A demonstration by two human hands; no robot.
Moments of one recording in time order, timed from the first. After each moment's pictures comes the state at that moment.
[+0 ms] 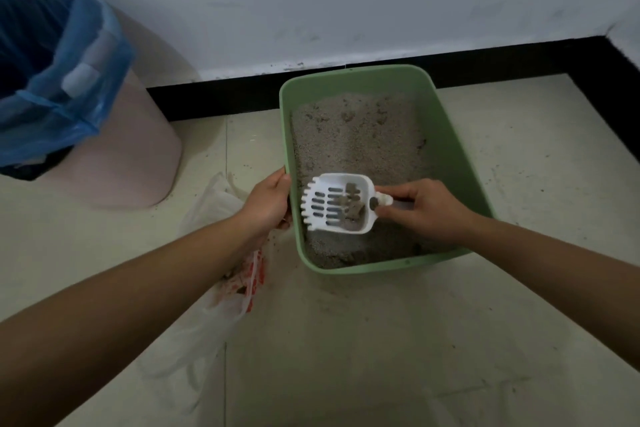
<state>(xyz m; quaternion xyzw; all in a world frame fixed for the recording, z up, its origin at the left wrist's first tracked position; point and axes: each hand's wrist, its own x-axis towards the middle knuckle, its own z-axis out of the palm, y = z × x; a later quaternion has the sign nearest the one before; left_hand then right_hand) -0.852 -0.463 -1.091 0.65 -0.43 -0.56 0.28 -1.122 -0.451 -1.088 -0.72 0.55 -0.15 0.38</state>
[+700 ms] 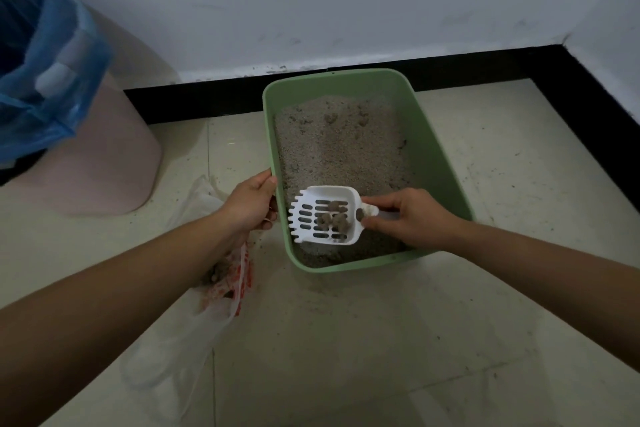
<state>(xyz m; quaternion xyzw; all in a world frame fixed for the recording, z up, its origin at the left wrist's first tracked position) -0.840 -0.469 -1.095 0.65 -0.42 -0.58 0.26 -1.119 -0.436 -1.080 -0.73 0.56 -0.11 0.37</state>
